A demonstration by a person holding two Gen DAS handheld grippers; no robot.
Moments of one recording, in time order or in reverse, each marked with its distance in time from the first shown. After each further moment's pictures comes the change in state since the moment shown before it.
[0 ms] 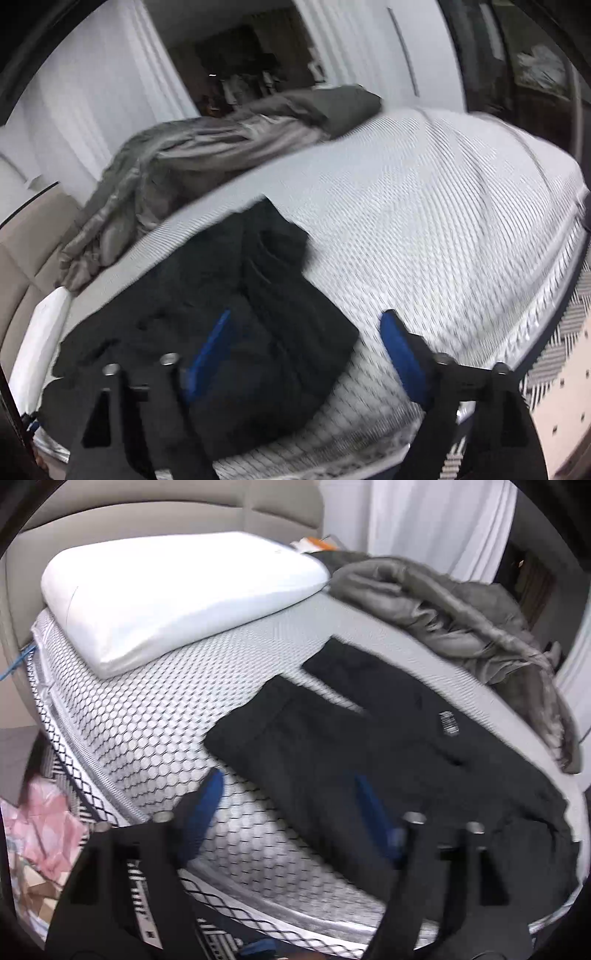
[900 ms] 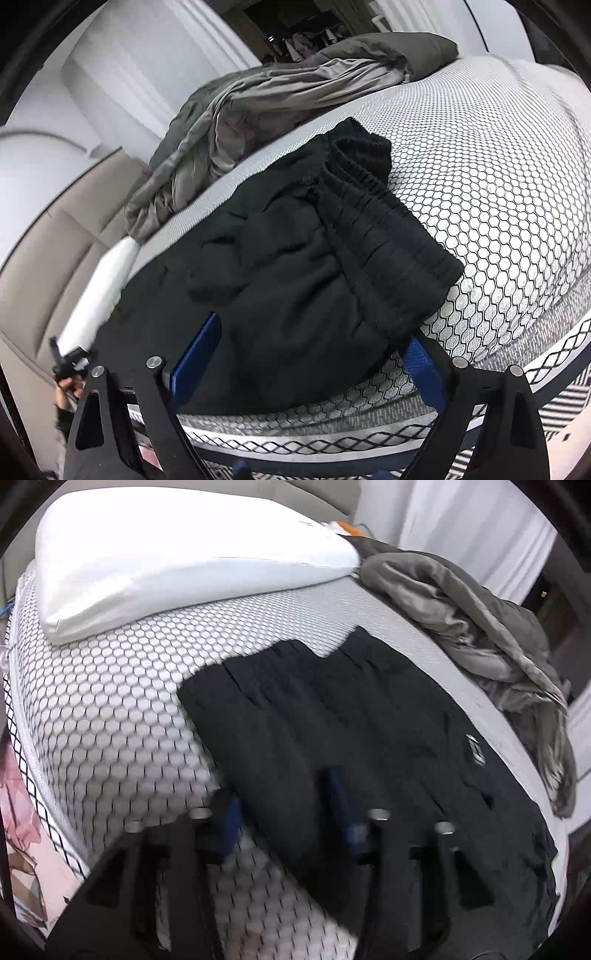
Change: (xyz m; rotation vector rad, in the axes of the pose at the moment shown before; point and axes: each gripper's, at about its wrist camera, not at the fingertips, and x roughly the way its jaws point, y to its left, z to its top) left arm 0.095 0.030 0.019 -0.152 0.055 0.044; right arm 0.032 0.021 -0.069 -0.011 0.188 0.300
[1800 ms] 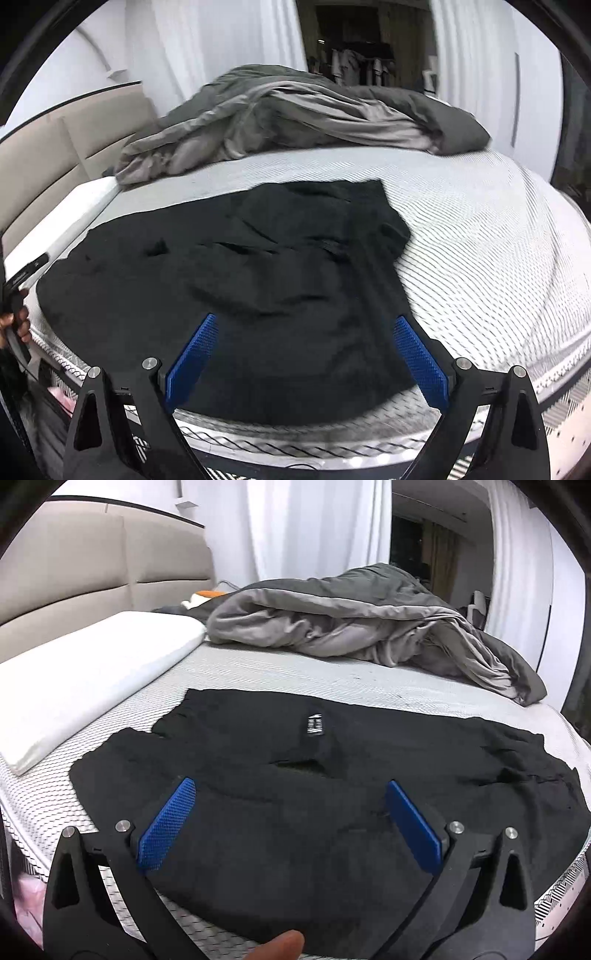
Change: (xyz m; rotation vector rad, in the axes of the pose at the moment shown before) left arm -0.088 -0.220 -0.087 0.491 -0.230 -0.192; right arm -0.023 0.065 0.029 -0.366 -0.019 -0.219
